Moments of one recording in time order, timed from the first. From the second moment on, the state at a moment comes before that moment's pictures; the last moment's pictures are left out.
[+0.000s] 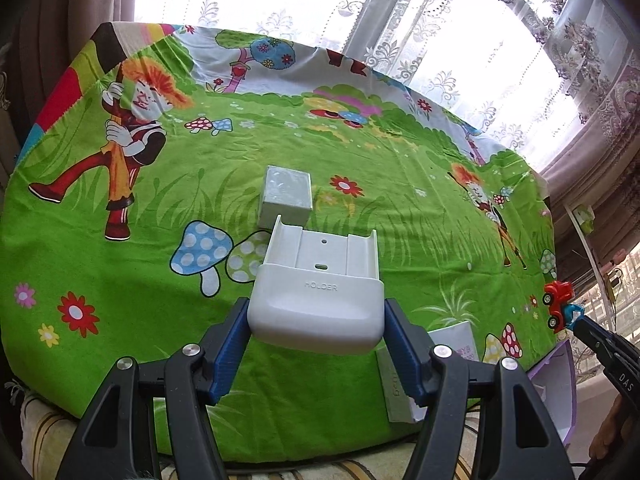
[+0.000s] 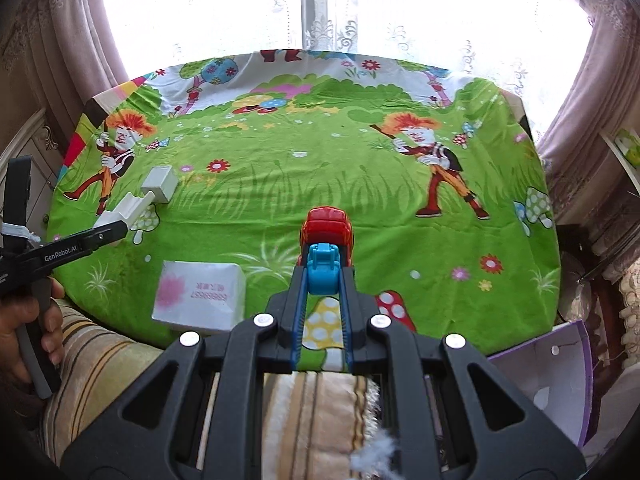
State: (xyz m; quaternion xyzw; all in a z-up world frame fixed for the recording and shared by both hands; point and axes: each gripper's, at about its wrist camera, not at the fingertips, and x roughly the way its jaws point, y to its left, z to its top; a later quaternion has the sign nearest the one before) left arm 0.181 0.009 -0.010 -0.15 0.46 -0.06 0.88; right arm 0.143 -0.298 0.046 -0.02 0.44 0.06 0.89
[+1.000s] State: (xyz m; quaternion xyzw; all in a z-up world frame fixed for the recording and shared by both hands) left arm 0.127 -0.096 0.030 -0.11 0.46 -0.14 0.87; right arm 0.080 -0.434 -0.067 0.06 0.54 0.02 0.84
